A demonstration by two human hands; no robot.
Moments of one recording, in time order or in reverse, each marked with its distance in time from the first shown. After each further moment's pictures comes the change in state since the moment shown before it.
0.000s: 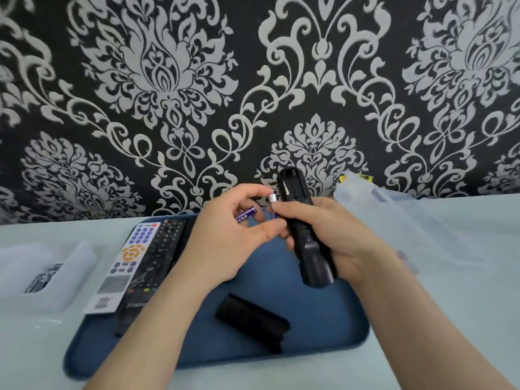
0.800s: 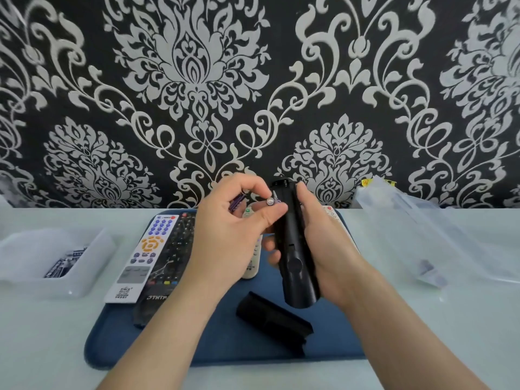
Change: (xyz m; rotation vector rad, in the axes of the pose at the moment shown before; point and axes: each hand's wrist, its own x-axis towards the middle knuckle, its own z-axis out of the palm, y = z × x) left_hand -0.005 -0.012 -0.015 -0.319 0.207 0.113; right_hand 0.019 0.030 0.040 0.270 -0.104 0.097
